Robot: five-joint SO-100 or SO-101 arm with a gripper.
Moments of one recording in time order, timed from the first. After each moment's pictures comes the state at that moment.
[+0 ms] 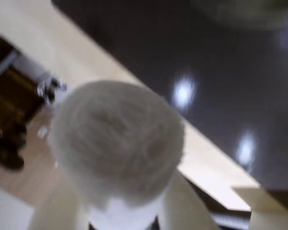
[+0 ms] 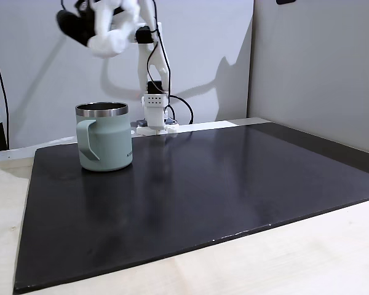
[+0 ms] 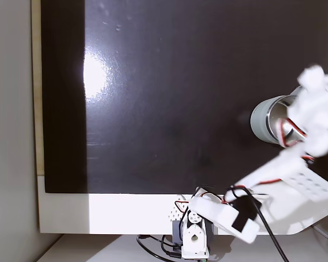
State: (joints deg) arm 36.7 75.1 26.9 102.3 19.4
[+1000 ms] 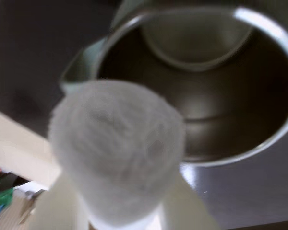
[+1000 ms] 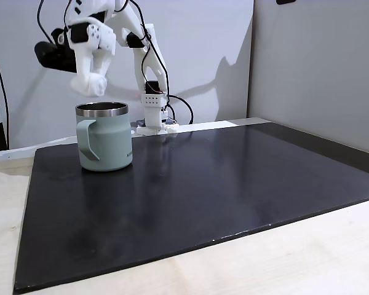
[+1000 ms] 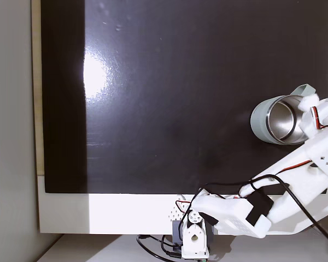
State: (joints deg) arm 42.9 68.2 37.4 102.6 7.0
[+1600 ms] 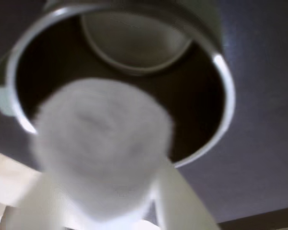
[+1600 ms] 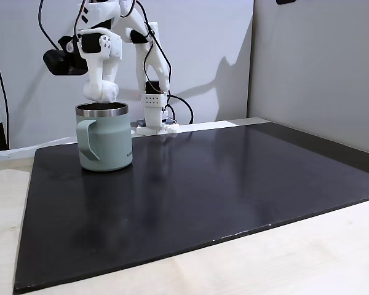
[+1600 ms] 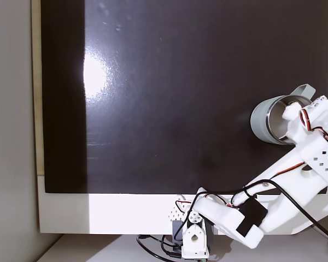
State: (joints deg) arm 41.6 75.8 51.9 102.6 2.0
